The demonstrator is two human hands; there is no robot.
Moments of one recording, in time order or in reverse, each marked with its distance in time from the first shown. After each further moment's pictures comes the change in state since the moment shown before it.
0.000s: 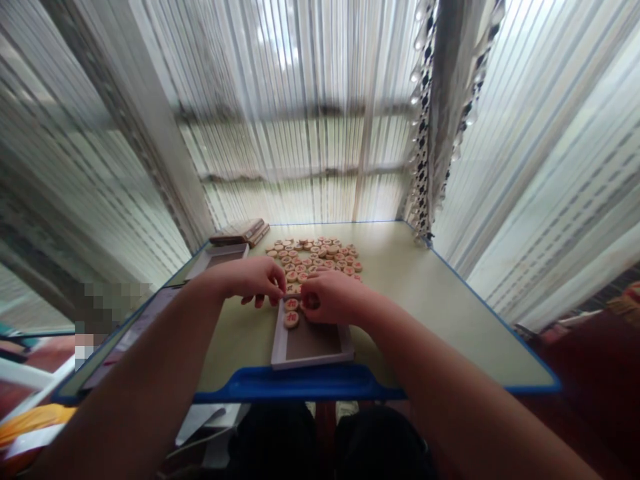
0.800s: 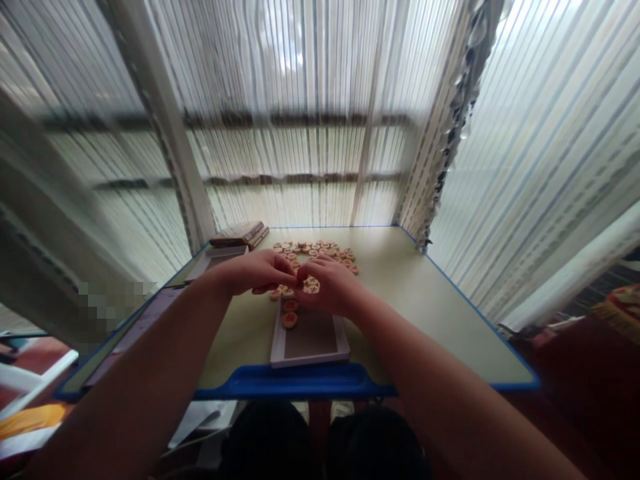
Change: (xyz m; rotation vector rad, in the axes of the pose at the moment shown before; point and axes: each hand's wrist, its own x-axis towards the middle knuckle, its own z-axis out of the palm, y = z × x) left_hand 0.001 0.007 0.000 -0.370 0.089 0.213; right_hand 0.006 0.008 0.006 0.016 0.368 0.019
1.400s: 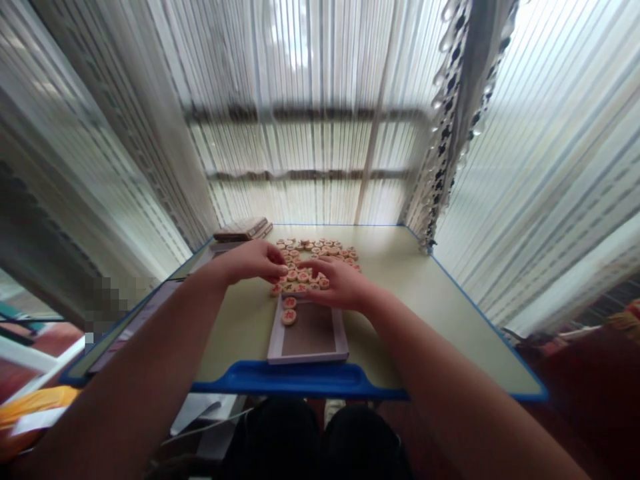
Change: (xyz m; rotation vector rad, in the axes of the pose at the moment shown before) left_hand 0.005 -0.015 -0.009 0.040 0.245 -0.042; right_hand -0.003 0.016 -0.013 0.120 -0.239 0.048
